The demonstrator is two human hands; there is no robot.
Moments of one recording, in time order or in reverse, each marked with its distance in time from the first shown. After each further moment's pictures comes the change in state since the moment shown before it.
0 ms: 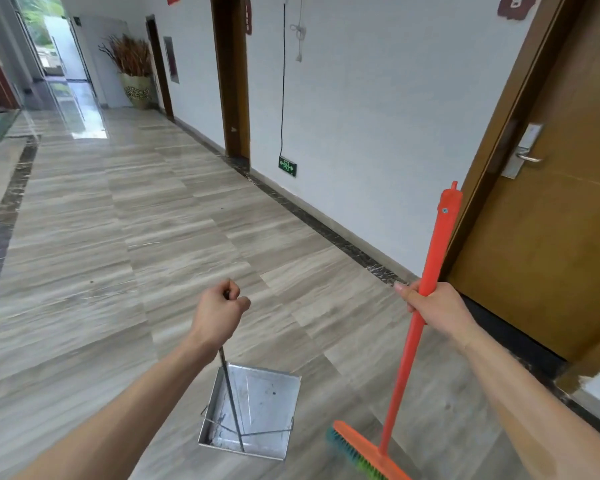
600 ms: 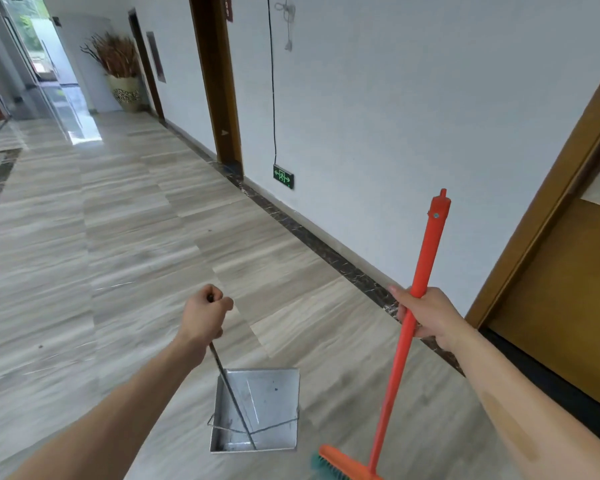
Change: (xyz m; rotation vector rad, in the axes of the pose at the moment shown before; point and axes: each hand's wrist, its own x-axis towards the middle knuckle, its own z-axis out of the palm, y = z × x) left_hand 0.517 0.018 0.146 0.001 0.031 -0.148; right_hand 0.524 -0.012 0.072 0.191 -0.122 0.201
